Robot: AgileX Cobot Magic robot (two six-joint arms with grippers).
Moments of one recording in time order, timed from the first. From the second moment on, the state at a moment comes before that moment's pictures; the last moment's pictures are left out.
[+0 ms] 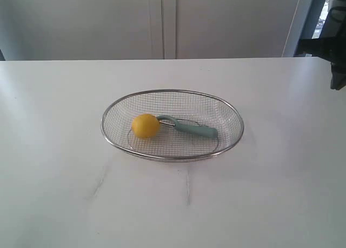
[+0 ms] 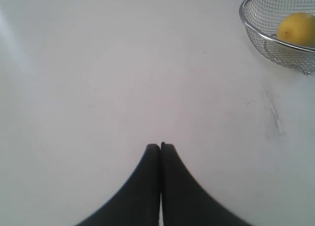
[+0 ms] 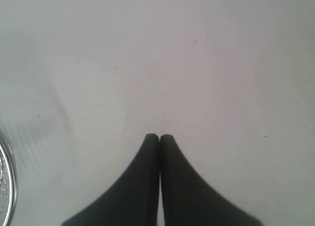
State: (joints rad) left arm -0.10 0.01 0.02 -0.15 0.42 0.15; right arm 0.04 1.69 -1.46 -0.16 1.09 0.45
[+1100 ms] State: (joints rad) left arm -0.07 0.01 0.02 -0.15 0.42 0.15; right arm 0.04 1.69 -1.46 -0.16 1.09 0.45
